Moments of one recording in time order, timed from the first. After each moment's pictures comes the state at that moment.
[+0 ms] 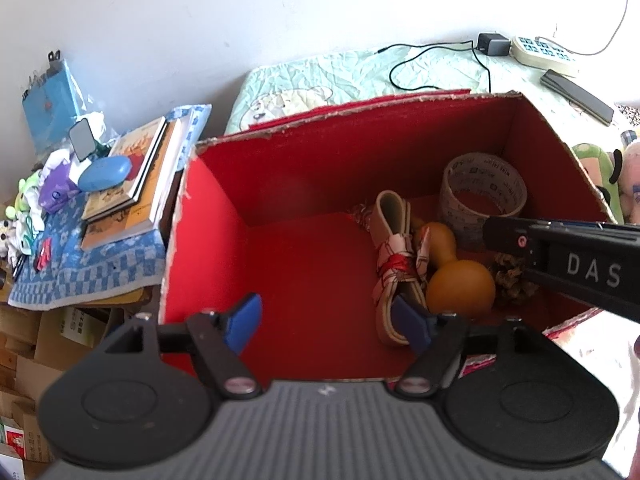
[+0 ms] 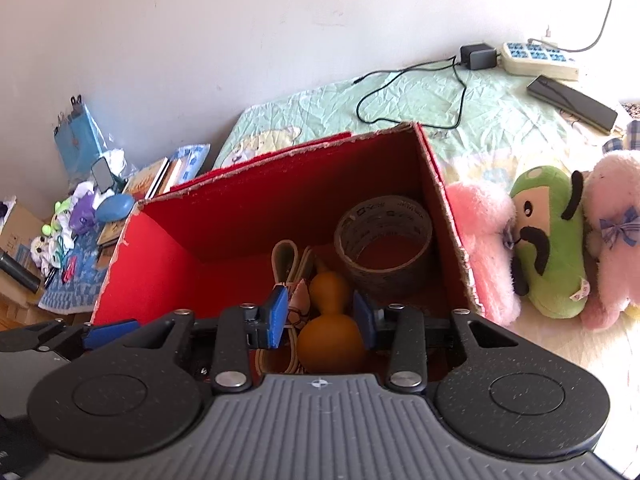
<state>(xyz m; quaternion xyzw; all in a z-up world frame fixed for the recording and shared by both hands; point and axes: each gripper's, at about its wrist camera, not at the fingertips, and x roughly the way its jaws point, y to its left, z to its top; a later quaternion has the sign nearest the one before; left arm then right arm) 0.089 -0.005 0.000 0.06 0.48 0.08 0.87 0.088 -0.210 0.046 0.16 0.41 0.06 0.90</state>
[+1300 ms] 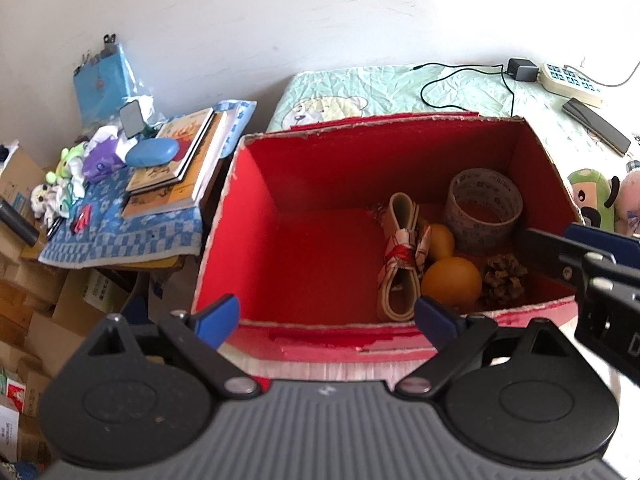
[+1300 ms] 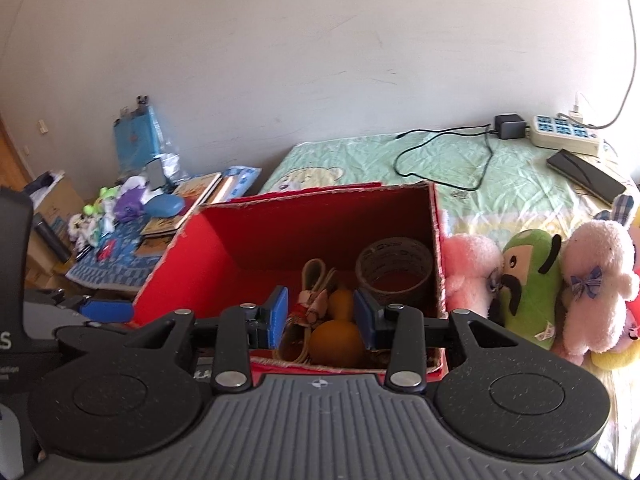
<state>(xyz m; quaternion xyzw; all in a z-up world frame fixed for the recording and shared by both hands) 0.051 -0.027 0.028 0.03 0.47 0.16 0.87 0.032 -0.226 0.084 0.11 0.34 0.14 0.93</state>
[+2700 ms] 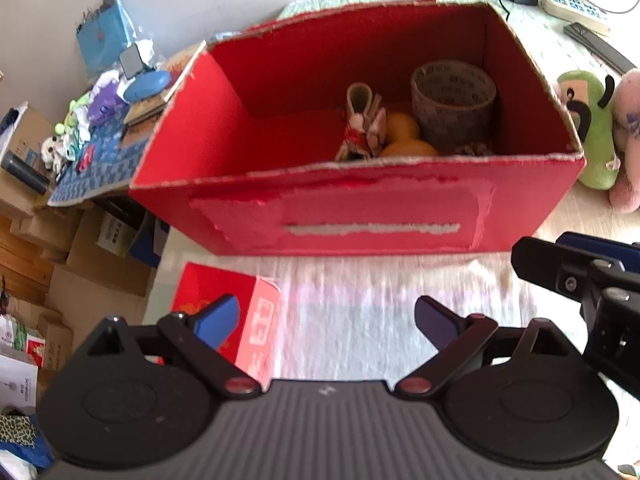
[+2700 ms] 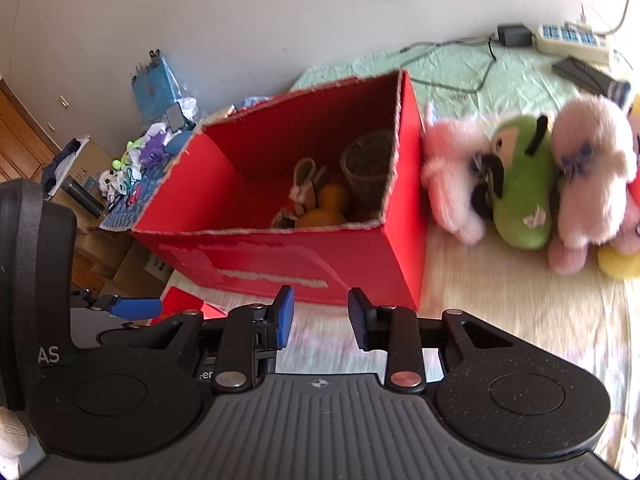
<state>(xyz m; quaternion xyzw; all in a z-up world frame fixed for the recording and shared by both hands) 0.029 -0.094 -0.027 0.03 0.54 0.21 0.81 0.003 -0.279 0.039 0.16 0.43 0.18 0.87</state>
